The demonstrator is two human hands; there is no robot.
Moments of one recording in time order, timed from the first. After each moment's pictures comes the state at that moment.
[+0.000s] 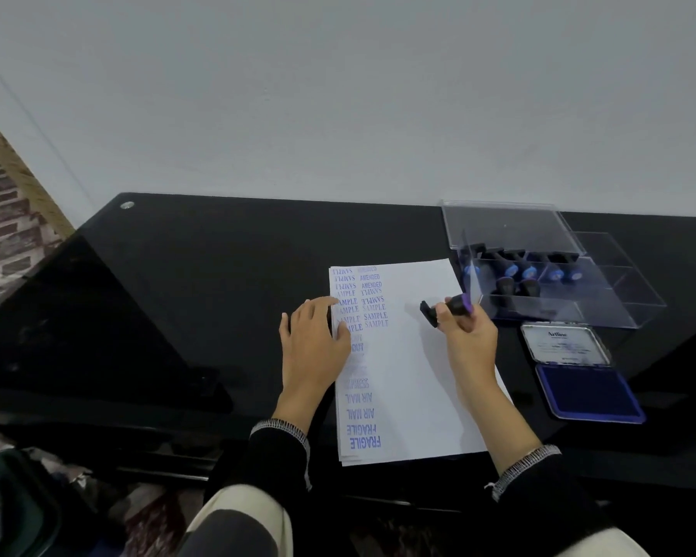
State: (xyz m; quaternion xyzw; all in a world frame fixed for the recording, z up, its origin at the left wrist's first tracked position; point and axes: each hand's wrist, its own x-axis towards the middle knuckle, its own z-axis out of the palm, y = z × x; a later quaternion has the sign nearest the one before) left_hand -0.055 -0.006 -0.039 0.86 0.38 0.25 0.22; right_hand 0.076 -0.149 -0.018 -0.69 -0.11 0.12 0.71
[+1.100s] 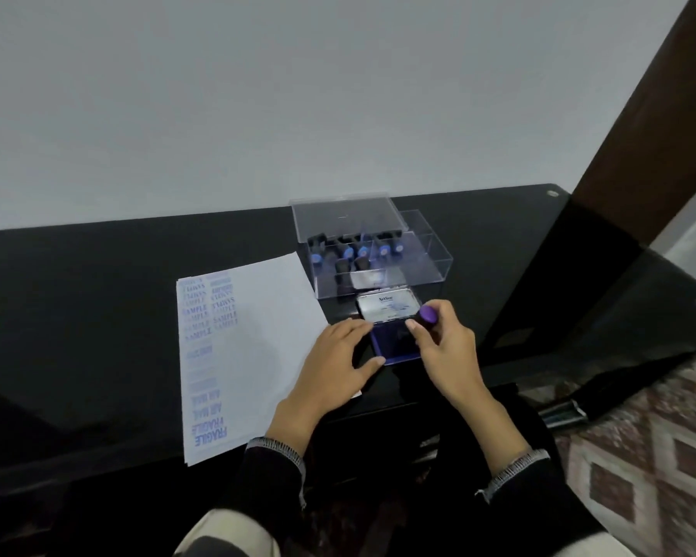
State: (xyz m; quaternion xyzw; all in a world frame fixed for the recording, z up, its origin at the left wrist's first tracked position) left_hand 0.038 -0.179 -0.036 0.94 0.05 0.15 0.29; right_hand 0.113 -0.343 -0.002 -0.83 -0.21 -0.03 0.51
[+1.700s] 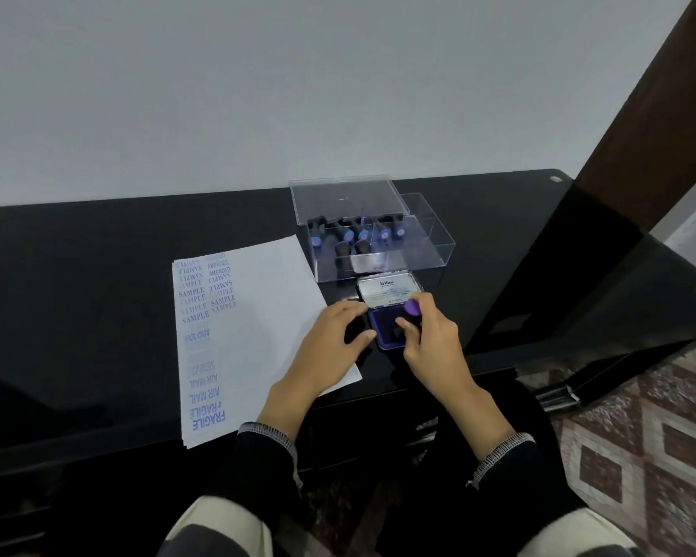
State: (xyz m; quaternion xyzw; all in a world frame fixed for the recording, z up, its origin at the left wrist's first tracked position) left_hand 0.039 -0.174 -0.029 0.90 0.07 0.14 0.40; right_hand 0.103 -0.333 -0.014 -0.86 -0.28 -0.04 0.43
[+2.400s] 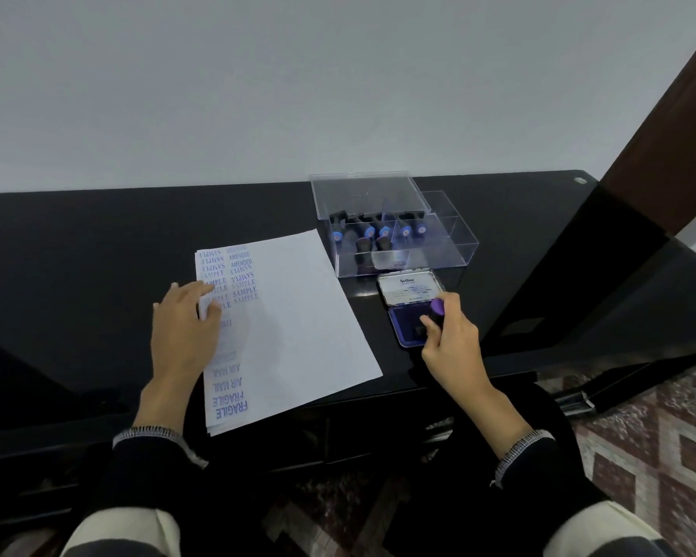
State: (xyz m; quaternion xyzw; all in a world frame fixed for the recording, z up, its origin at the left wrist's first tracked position) left_hand -0.053 -0.025 -0.026 0.86 0.36 0.25 0.25; right_hand 0.103 -0.328 -0.022 -0.86 -0.26 -0.07 0.43
